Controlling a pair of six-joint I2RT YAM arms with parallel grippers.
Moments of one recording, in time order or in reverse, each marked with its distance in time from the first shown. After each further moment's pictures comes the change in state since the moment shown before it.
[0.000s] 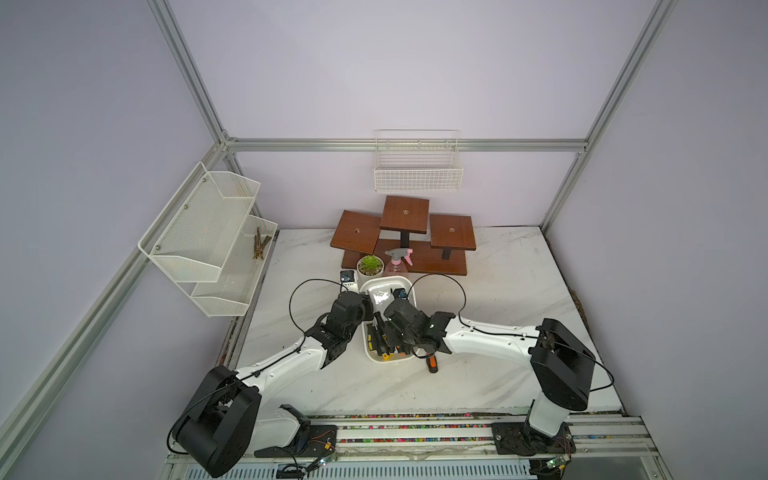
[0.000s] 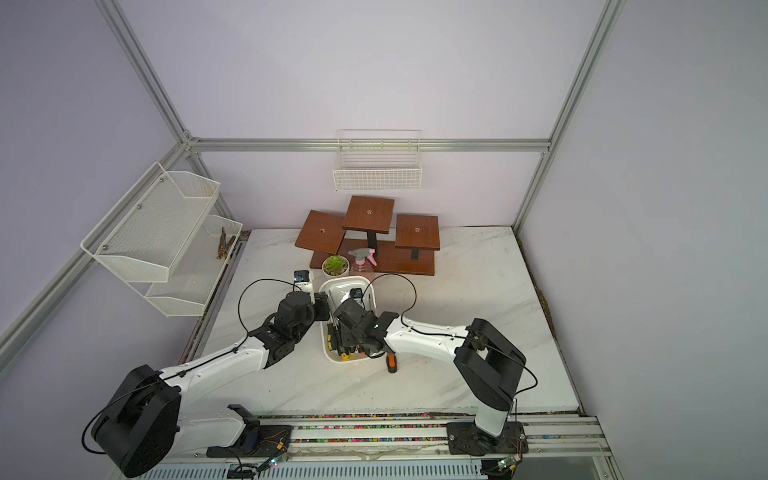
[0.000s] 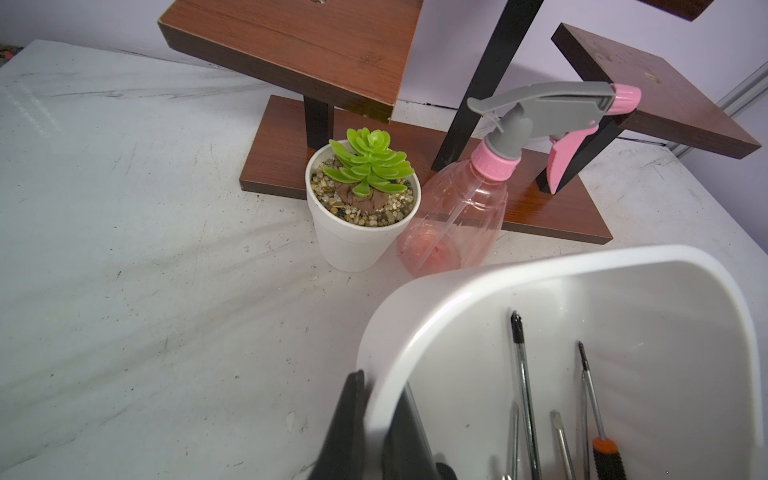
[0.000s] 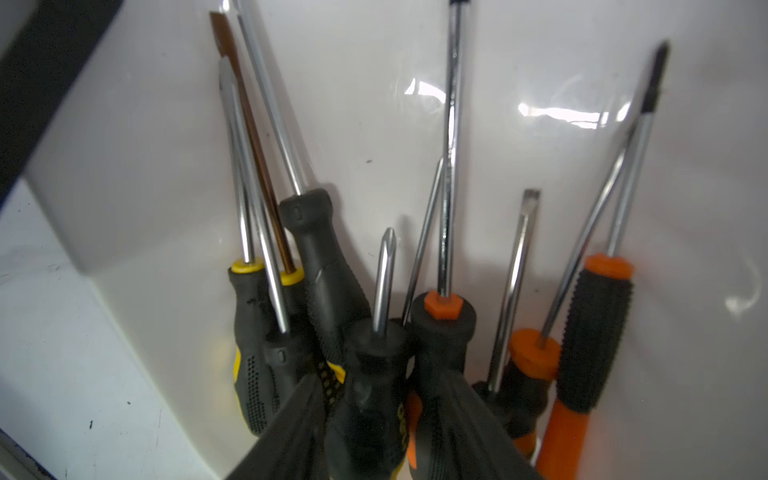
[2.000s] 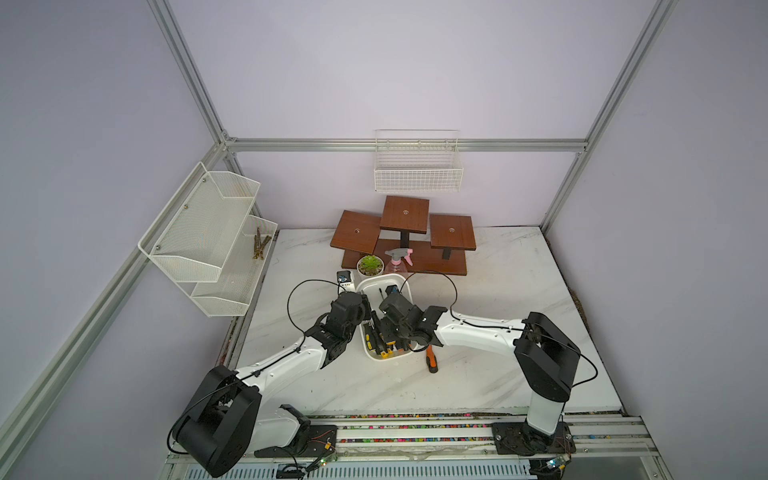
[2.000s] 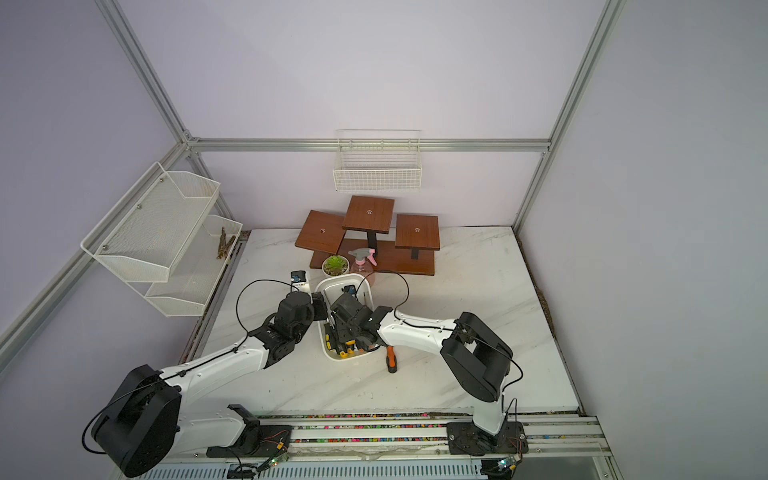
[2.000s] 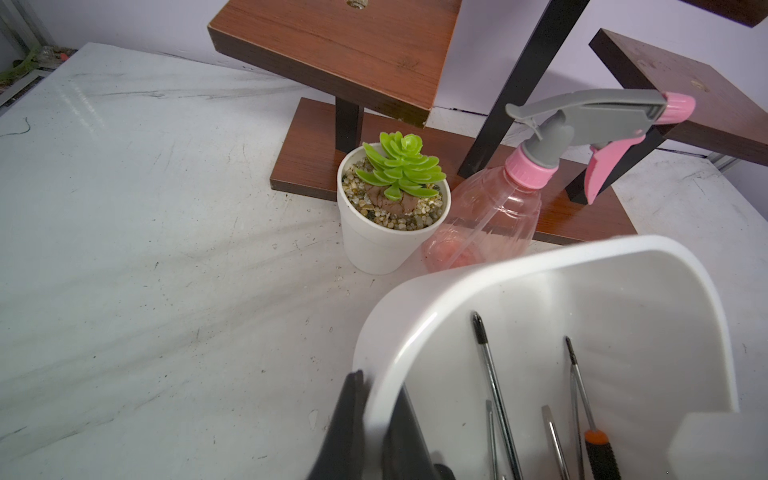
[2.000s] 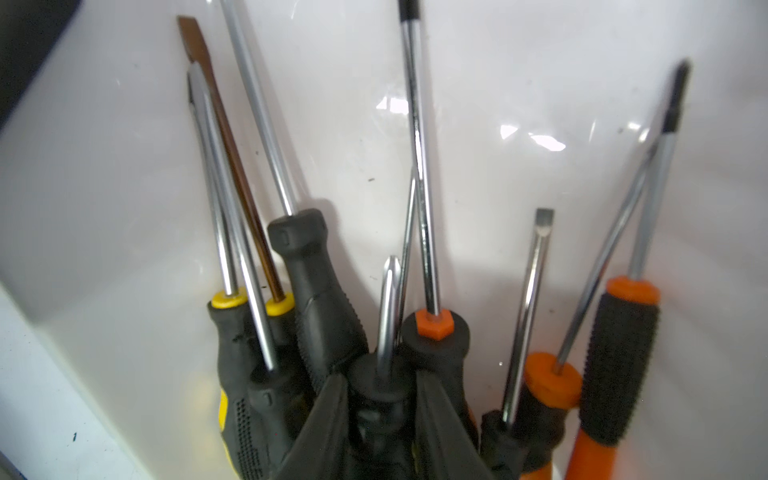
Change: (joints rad) left arm 0.000 0.000 -0.002 -0.013 -0.059 -0.016; right arm -0.027 0.079 0.069 0.016 -0.057 -0.076
